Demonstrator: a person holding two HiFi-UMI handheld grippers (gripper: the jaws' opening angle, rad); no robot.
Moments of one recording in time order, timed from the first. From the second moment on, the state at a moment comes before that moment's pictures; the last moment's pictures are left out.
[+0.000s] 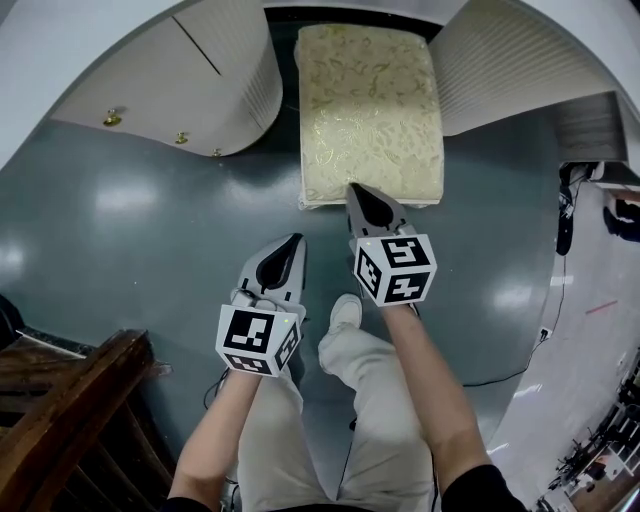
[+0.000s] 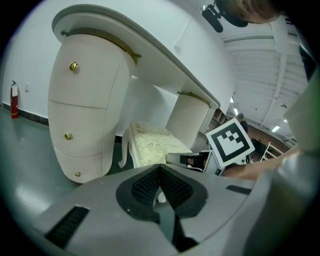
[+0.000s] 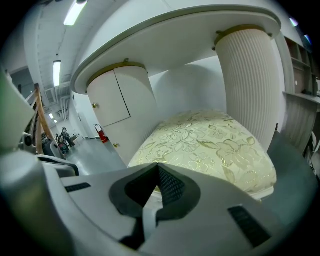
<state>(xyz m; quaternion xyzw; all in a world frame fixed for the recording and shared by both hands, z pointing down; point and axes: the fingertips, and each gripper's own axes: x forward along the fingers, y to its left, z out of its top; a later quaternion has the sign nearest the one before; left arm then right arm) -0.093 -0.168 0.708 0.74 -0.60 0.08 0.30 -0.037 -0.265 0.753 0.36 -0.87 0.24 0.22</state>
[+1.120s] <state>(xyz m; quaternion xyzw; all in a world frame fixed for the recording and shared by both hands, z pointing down) -0.071 -0.149 0.729 0.74 -0.61 0.05 0.29 -0.045 -0.254 0.749 0.33 -0.90 0.18 0.22</state>
